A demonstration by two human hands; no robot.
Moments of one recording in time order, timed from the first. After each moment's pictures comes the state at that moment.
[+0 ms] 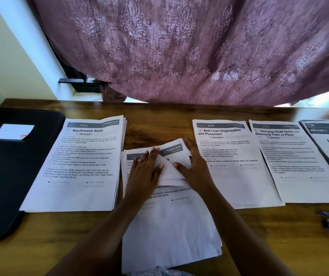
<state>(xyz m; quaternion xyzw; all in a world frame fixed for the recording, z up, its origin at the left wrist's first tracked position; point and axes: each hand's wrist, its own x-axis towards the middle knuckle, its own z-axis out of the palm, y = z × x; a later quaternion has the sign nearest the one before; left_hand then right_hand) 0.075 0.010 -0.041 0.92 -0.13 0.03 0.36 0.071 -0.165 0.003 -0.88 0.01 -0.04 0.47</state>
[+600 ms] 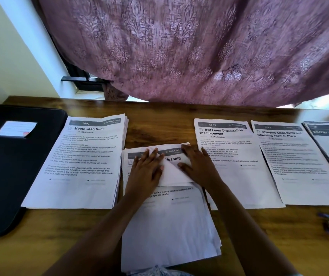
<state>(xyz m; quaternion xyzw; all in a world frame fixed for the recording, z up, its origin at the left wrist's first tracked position) 0.081 0.014 -0.050 0.95 -0.16 0.02 0.27 0.099 -0.195 -0.023 -0.98 -0.10 0.03 0.16</state>
